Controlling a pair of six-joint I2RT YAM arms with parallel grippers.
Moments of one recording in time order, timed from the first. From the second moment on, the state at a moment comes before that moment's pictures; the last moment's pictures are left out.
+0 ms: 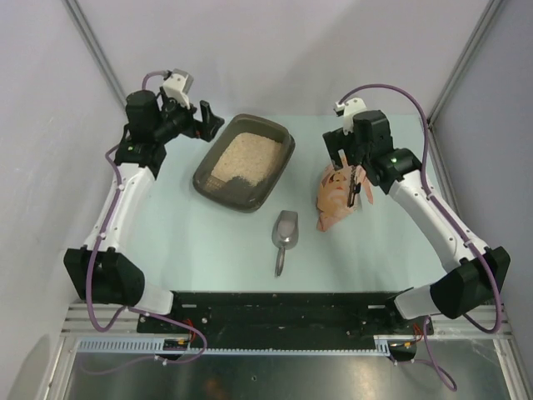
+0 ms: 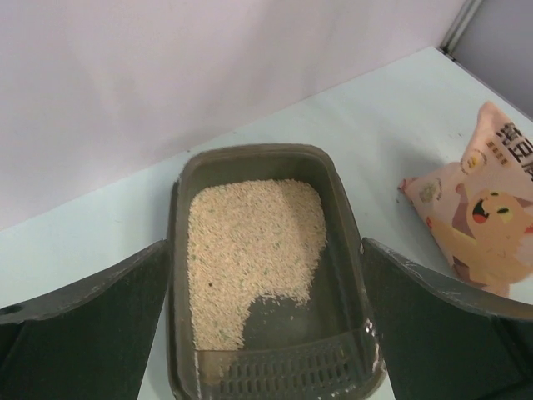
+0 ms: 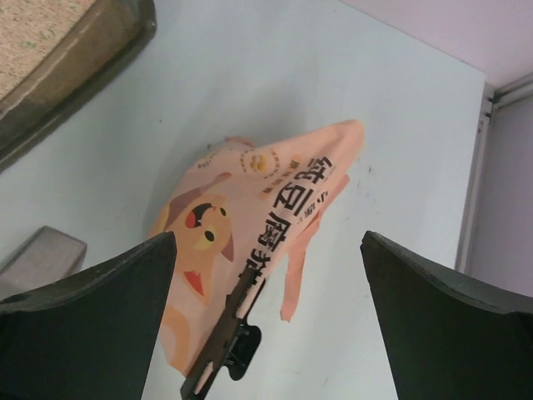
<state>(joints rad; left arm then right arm) -0.09 1.45 1.48 -0.22 0.48 0.04 0.44 1.41 1.44 -0.56 0.27 -0.15</state>
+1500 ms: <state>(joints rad) -0.30 1.32 1.09 -0.29 0.48 0.13 0.21 1.73 1.53 -0.80 -0.10 0.08</state>
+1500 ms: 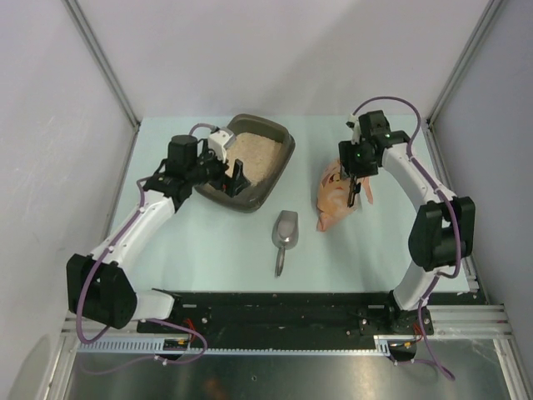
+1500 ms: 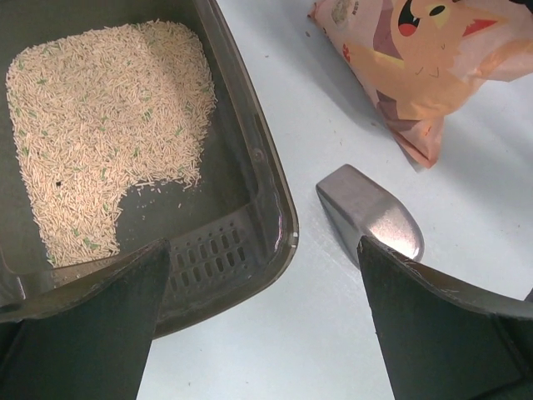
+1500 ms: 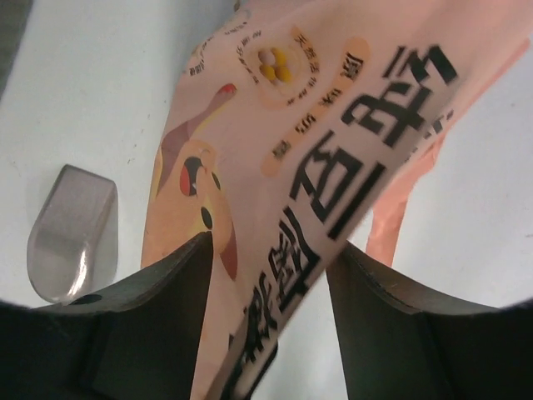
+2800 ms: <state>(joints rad) -0.33 1.34 1.07 -0.30 0.56 0.13 0.41 1.61 1.49 -1.06 -0.33 -1.01</state>
